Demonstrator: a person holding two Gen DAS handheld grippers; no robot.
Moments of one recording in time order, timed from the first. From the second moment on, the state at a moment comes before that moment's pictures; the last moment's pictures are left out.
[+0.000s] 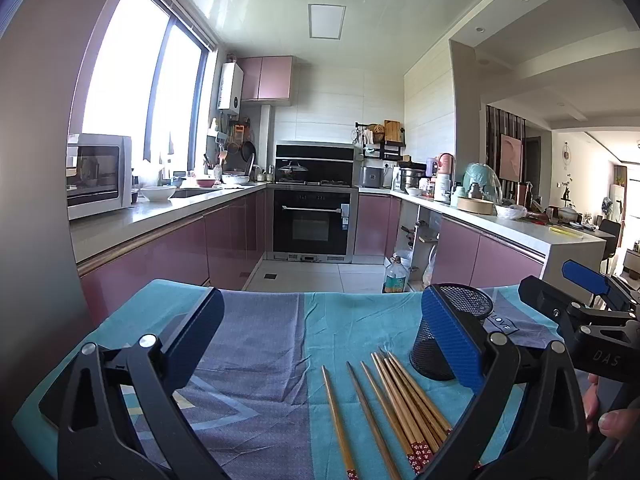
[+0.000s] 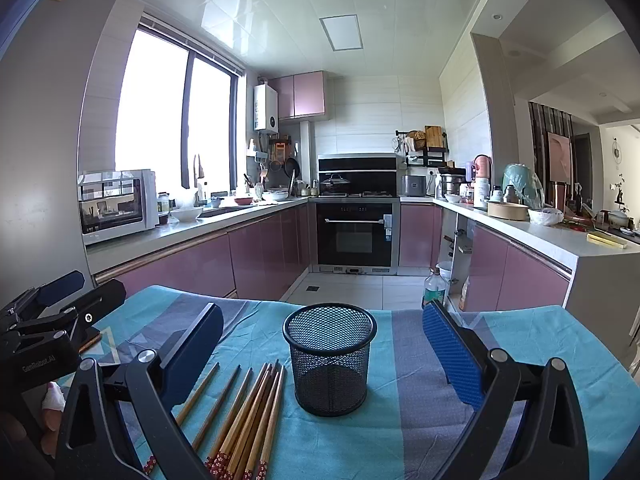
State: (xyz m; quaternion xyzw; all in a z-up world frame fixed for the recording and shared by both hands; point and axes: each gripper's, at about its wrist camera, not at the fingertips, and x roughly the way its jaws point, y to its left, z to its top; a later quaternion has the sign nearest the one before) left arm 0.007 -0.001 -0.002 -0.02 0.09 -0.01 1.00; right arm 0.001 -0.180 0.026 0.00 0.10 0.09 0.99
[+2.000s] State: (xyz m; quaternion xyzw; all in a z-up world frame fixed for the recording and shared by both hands) left arm 0.025 0.000 -0.017 -0.01 0.16 -0.03 0.99; right arm 0.015 -0.180 0.016 0.01 0.13 0.10 0.99
